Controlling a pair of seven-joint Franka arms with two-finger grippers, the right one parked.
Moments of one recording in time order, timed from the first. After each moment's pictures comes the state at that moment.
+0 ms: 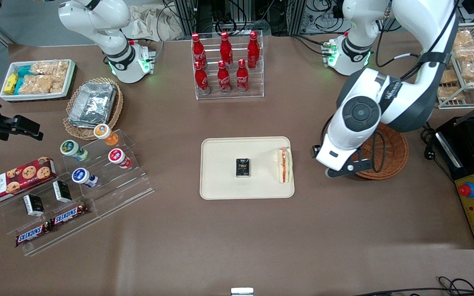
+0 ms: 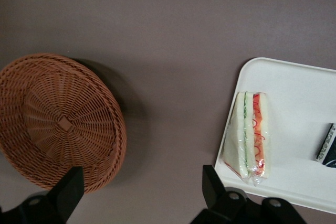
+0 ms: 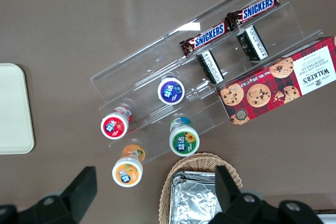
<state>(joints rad) 0.11 0.32 -0.59 -1.70 0.25 1.79 -0.73</state>
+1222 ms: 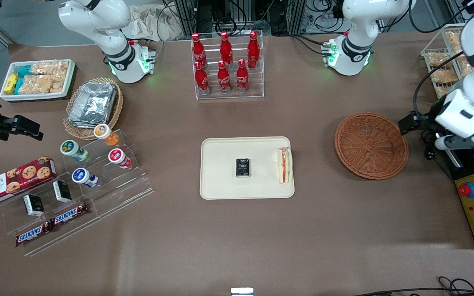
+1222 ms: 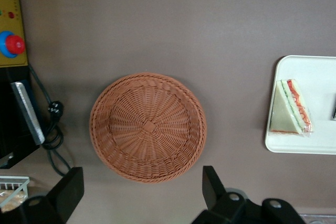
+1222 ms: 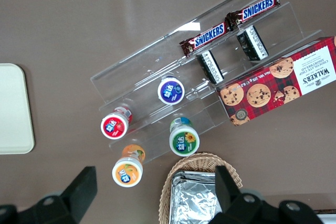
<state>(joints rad) 0.07 -0.01 -0.12 -1.70 0.00 1.63 -0.10</state>
